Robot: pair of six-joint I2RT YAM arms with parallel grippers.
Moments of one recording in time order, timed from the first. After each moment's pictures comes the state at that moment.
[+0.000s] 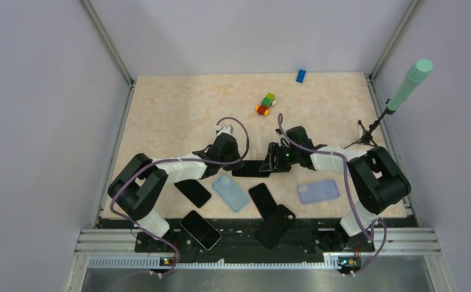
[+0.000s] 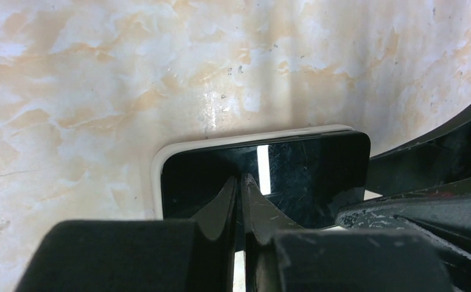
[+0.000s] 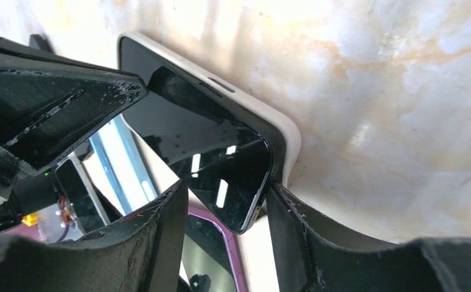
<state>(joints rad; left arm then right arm) -0.71 1.63 0.80 0.07 -0.04 -0.78 0.49 1.63 0.74 0.01 -0.46 0.55</state>
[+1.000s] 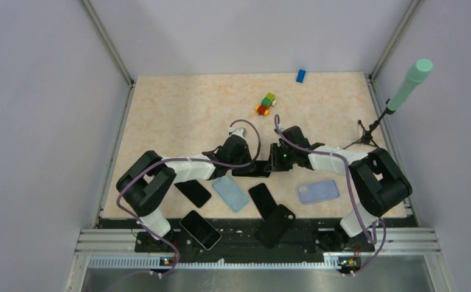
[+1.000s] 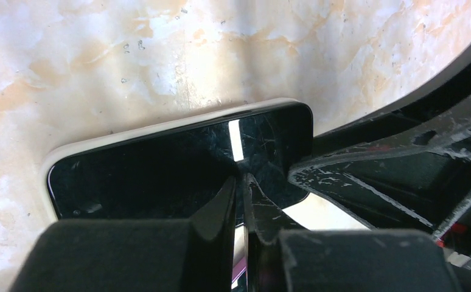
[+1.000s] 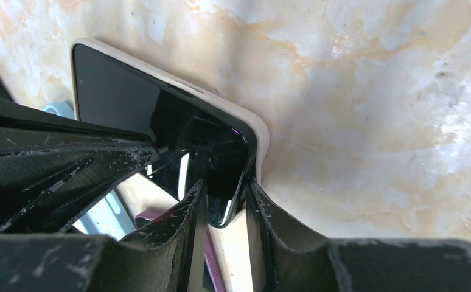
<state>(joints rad) -0.78 1.70 0.85 0.10 0.03 -0.79 0.54 1.61 0.79 -0.11 -0.28 0.50</state>
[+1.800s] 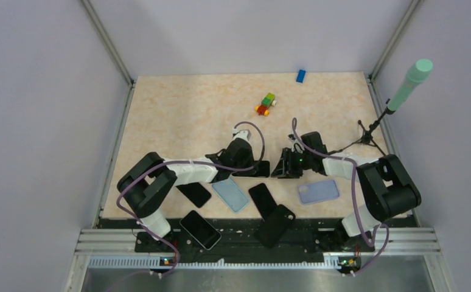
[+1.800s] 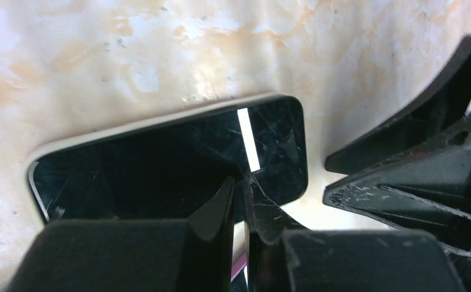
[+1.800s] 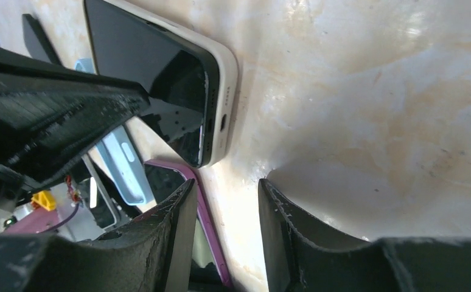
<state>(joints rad) -0.82 1.69 0.85 0.10 -0.05 -0.77 0.38 1.52 0.62 -0.04 -0.55 0.51</state>
